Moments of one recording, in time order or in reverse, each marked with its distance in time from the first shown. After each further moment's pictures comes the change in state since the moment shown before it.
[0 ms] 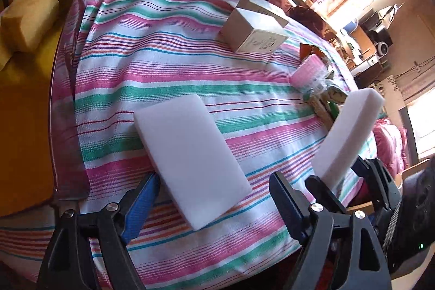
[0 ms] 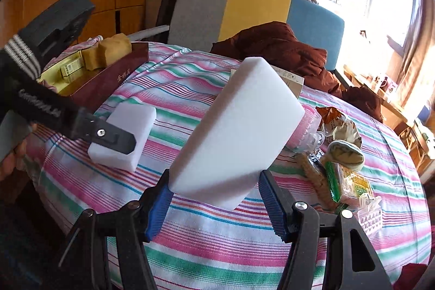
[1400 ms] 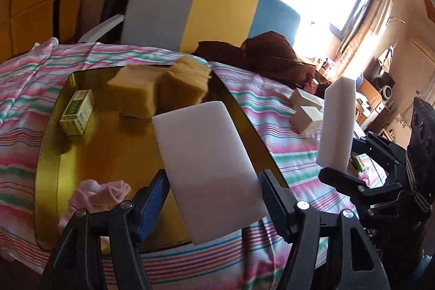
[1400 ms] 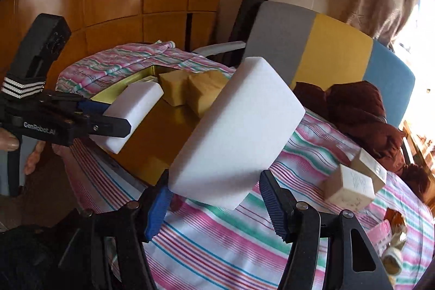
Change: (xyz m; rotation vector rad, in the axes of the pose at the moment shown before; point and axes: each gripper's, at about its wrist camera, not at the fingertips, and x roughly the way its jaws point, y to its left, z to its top) left arm -0.140 0.160 -0.028 -0.044 -0.421 0.058; right arm 0.022 0.136 0.133 -0.233 -0.024 0.284
